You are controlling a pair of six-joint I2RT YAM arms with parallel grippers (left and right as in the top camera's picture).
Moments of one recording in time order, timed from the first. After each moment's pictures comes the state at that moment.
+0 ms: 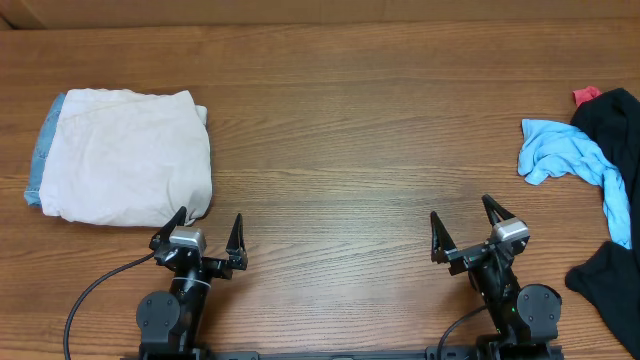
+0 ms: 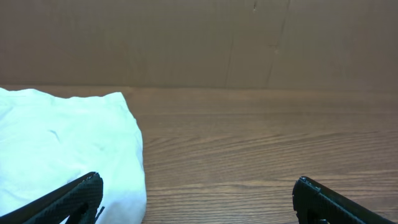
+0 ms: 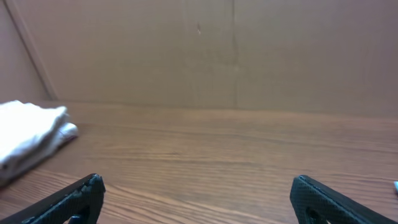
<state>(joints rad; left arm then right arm) -0.03 0.02 0.01 -0.07 0.15 -0.10 0.07 0.01 0.02 0.01 -0.25 0.11</state>
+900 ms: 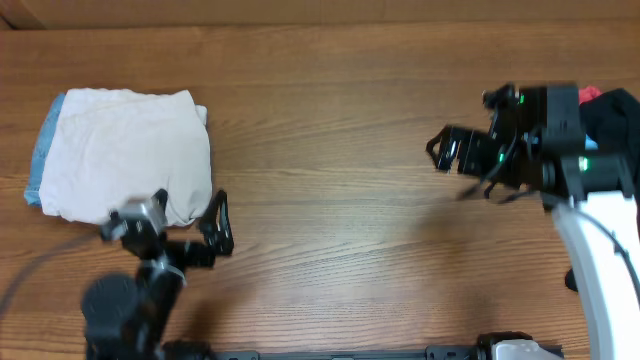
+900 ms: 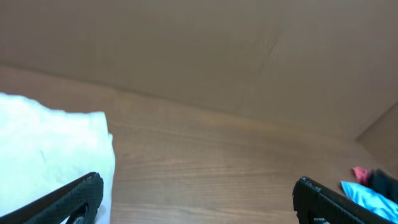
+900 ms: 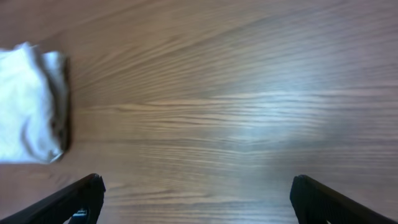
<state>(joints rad) -0.03 0.40 0.65 -0.41 0.17 -0.35 0.05 1.35 1.35 -1.05 -0.31 0.28</state>
